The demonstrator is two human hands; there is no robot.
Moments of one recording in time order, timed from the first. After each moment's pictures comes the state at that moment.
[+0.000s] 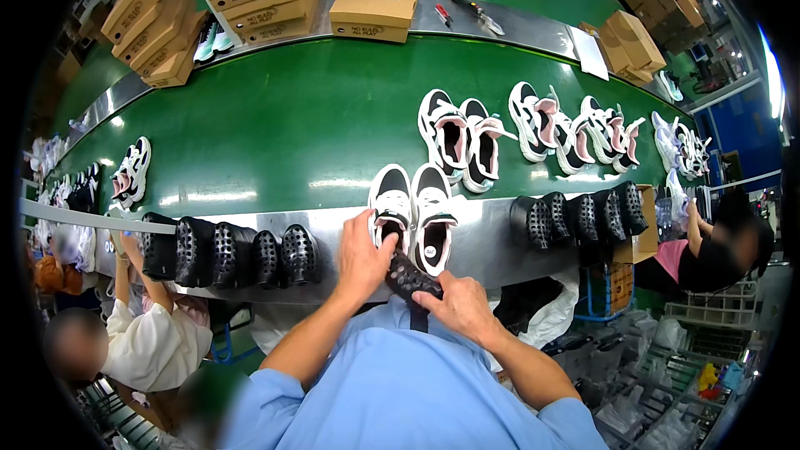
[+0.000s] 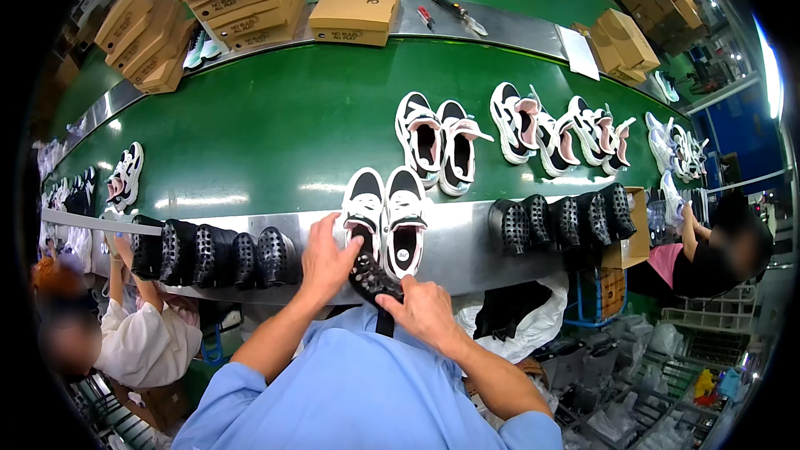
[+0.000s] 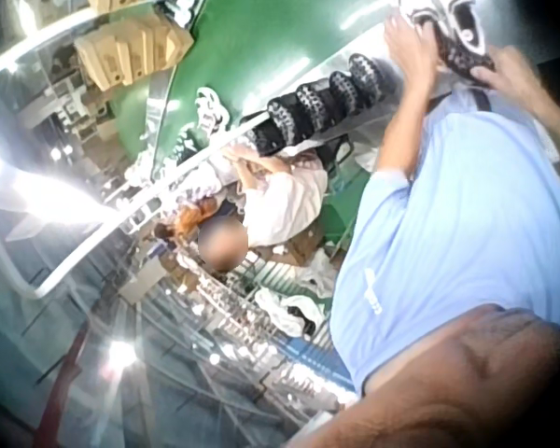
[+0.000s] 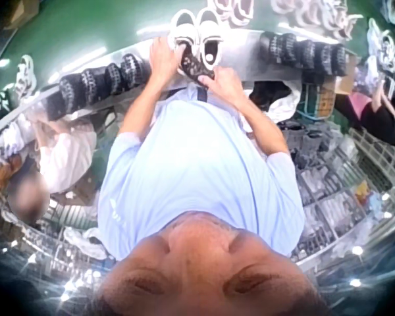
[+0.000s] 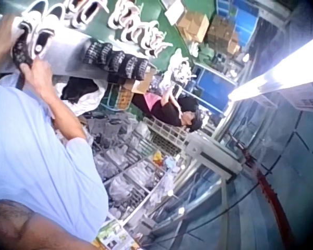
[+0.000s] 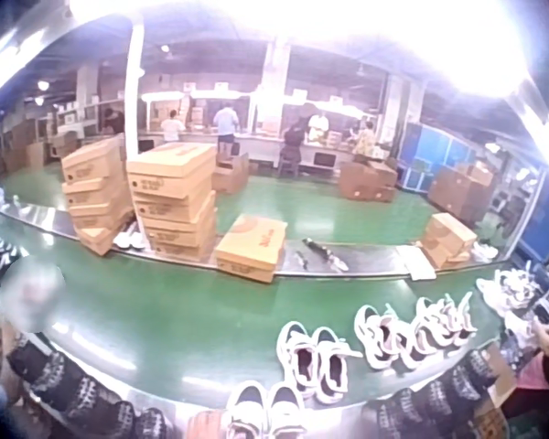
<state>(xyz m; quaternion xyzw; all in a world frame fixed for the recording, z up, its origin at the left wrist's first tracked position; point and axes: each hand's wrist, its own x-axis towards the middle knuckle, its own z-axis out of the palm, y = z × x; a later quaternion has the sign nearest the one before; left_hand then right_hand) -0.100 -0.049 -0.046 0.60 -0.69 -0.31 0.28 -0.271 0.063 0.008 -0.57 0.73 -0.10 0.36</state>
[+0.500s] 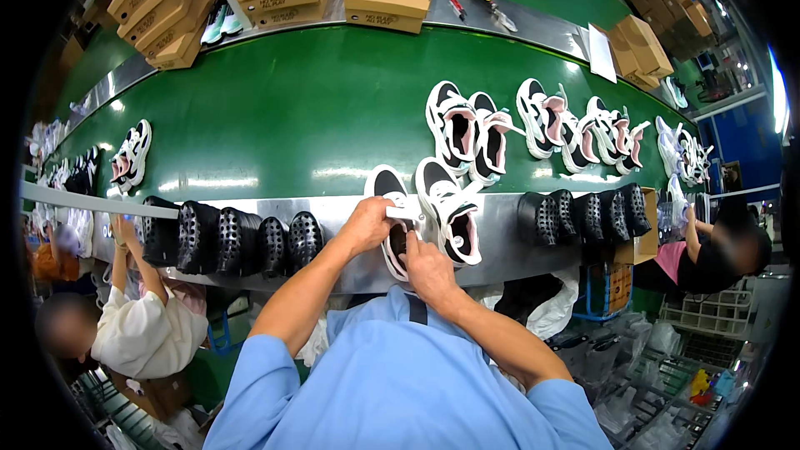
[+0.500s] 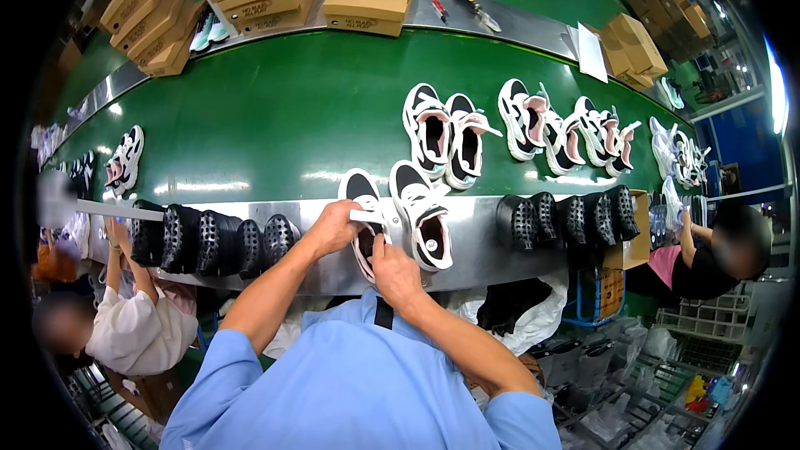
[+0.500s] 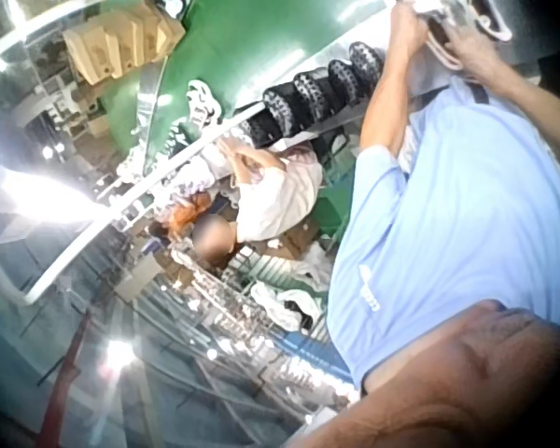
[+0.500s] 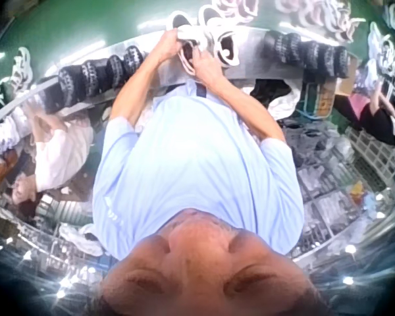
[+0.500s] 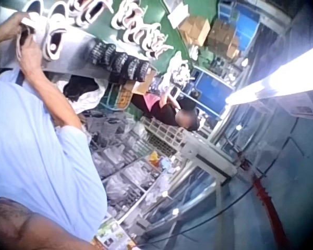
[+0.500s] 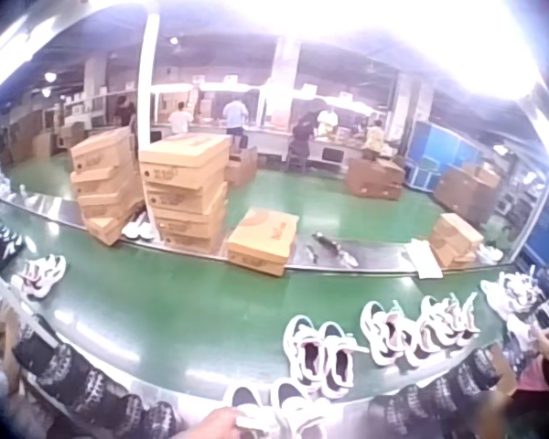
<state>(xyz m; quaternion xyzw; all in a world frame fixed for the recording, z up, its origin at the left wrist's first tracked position) -0.071 -0.112 -0.106 0.41 -0.77 -0.47 0.15 -0.221 0.026 -0.102 -0.75 0.64 -0.19 0.03</state>
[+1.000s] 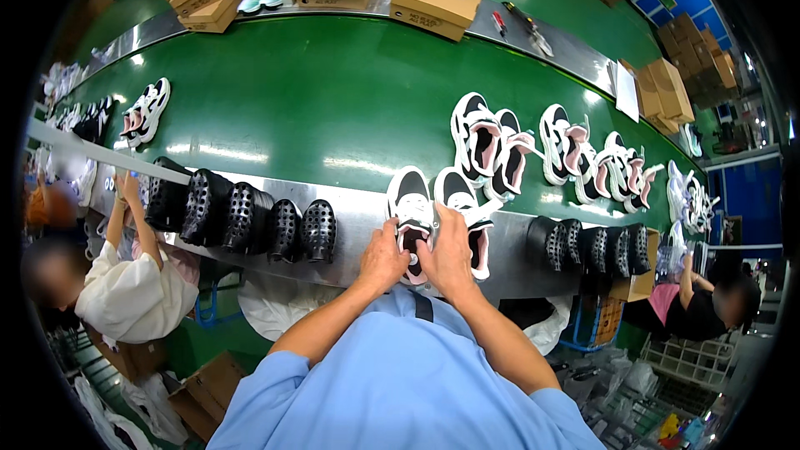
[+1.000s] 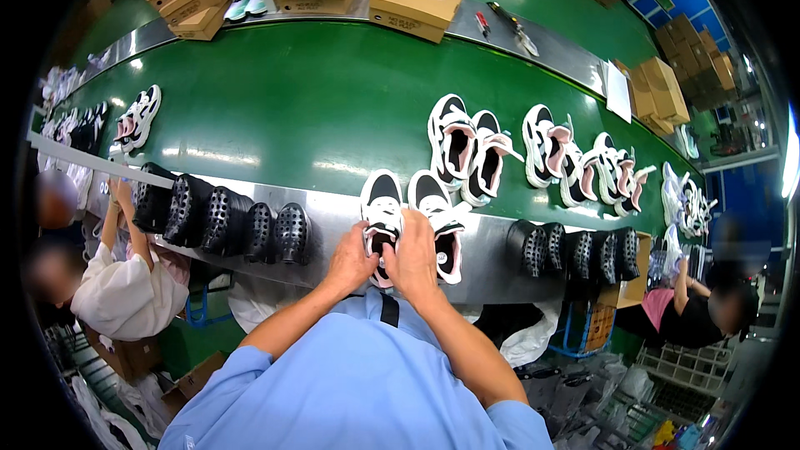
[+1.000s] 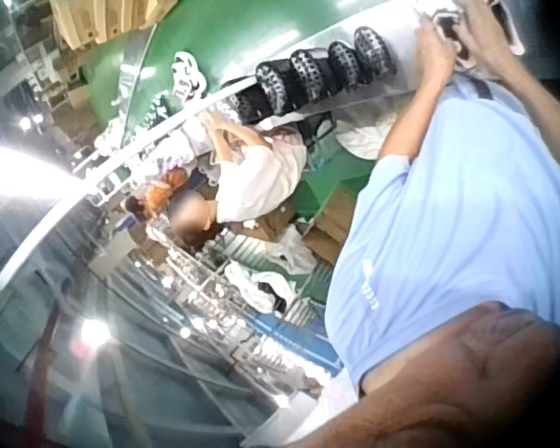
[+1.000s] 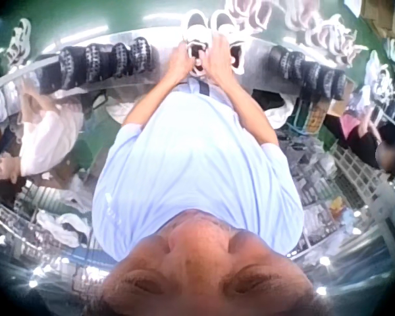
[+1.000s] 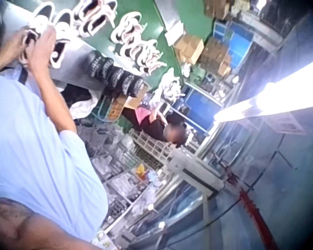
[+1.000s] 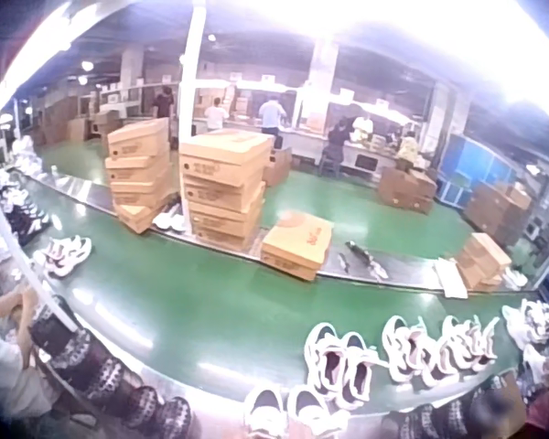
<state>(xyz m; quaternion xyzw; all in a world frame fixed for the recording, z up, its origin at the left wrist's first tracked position) -0.073 -0.026 -0.111 0.63 -0.64 -0.42 0.14 -0.226 -0.014 -0.053 -0.66 0.65 -0.33 0.18</state>
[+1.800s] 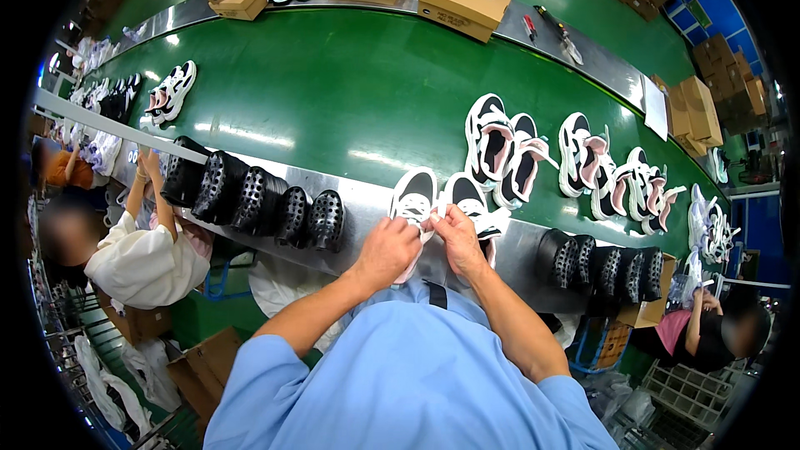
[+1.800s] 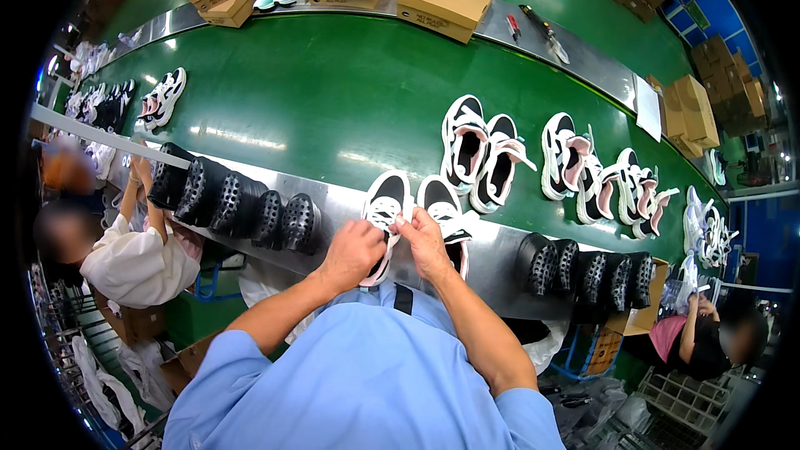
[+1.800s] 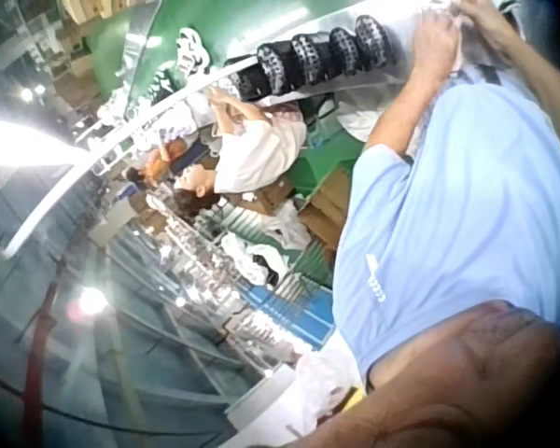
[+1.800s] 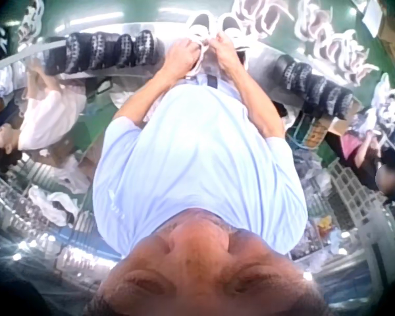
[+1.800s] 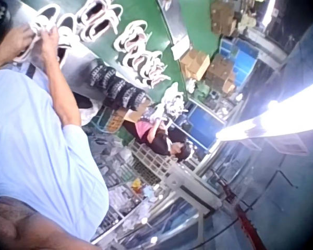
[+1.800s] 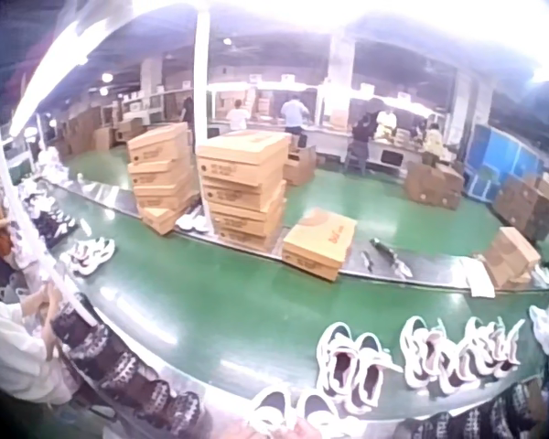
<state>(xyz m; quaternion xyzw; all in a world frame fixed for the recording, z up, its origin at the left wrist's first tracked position) -0.066 -0.042 -0.069 0.41 -0.87 -0.13 0.23 -0.261 -0.048 -0.111 -0.27 0.46 -0.46 0.71</state>
